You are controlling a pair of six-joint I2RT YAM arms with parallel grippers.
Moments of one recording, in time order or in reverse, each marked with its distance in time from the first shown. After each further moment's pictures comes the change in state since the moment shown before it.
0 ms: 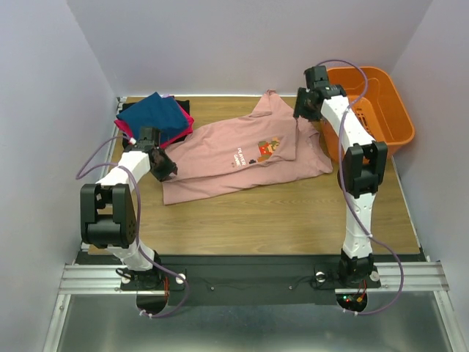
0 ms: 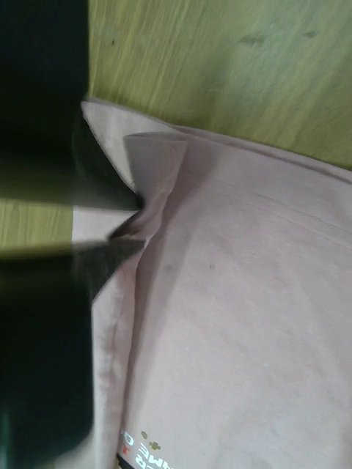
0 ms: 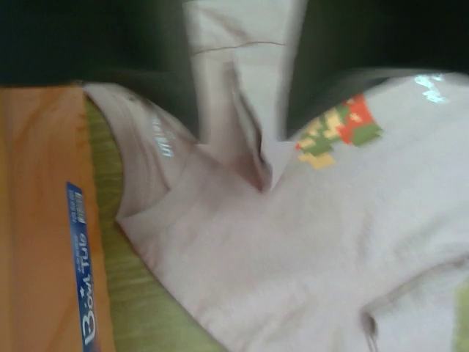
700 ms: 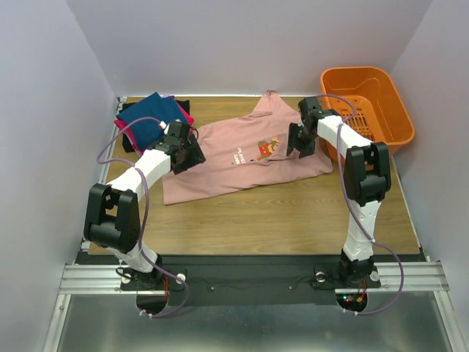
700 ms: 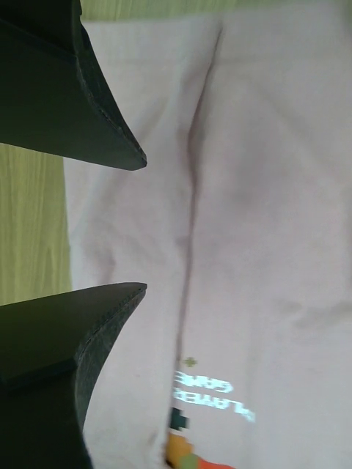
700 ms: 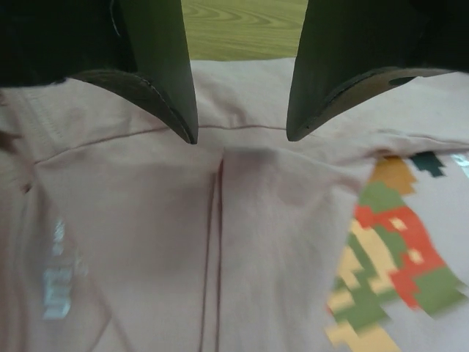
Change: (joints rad) left arm -0.229 -0.012 0.135 0.052 -0.143 0.076; right arm 0.026 -0.124 -0.388 0.072 -0.246 0.023
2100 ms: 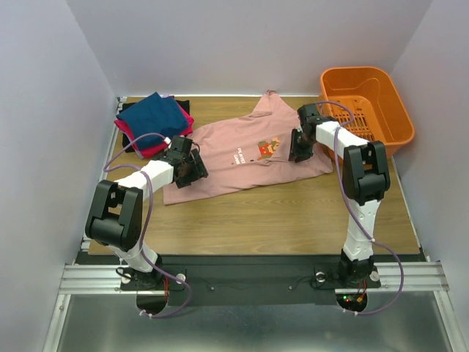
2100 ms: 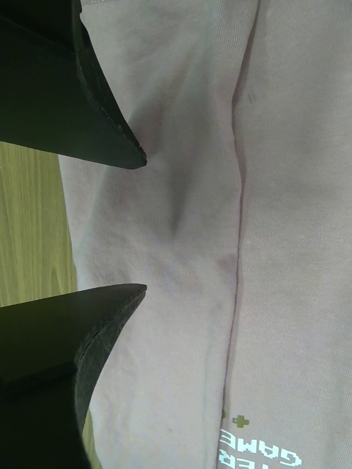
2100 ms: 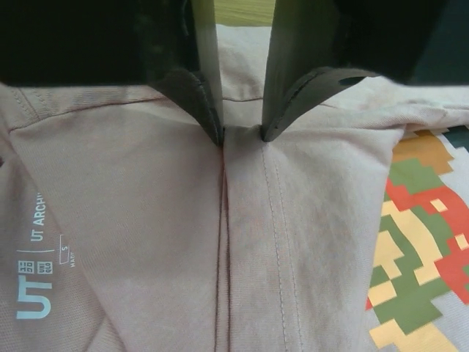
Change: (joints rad) left arm -0.047 0.021 -0.217 0.163 0.093 -0.019; right arm 0.002 0.016 -0.145 0.105 -0.014 0.020
